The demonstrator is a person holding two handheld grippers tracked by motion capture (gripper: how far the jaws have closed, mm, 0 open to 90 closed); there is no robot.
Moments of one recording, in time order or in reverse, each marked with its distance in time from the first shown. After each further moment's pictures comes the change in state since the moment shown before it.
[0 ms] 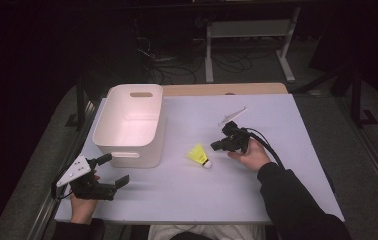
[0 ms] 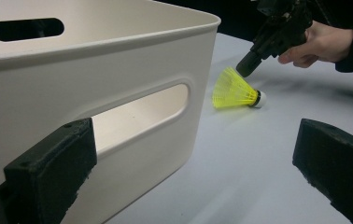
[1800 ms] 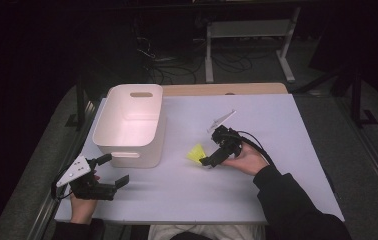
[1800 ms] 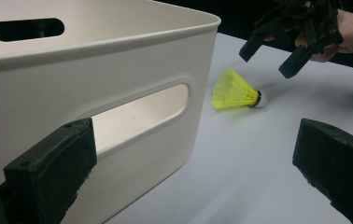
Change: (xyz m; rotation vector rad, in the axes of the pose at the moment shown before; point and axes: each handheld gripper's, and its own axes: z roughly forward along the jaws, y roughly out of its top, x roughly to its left) left arm 0.000 0.000 0.000 0.000 0.001 0.001; right arm 0.042 0.016 -0.002 0.065 -0.008 -0.081
